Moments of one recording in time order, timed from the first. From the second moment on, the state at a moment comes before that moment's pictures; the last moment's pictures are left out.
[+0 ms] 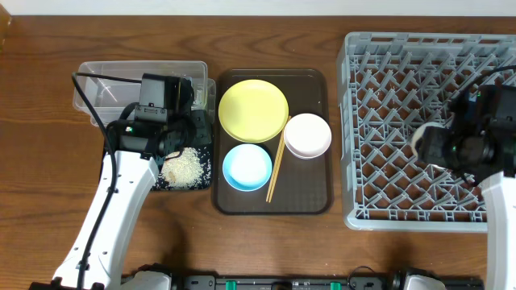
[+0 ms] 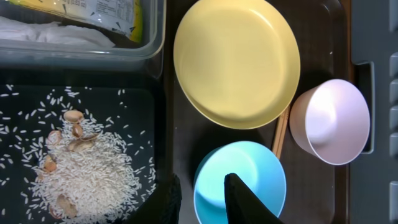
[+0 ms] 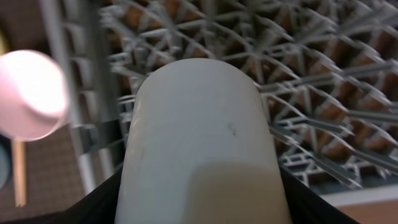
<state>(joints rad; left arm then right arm) -0.15 1.36 1.14 -0.80 0.20 -0.30 -0.20 1.27 1.25 -1.17 -0.05 0.07</state>
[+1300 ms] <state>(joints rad) -0.15 1.36 1.14 -0.82 0.19 -0.29 -0.22 1.63 1.26 -1.09 -0.03 0.07</state>
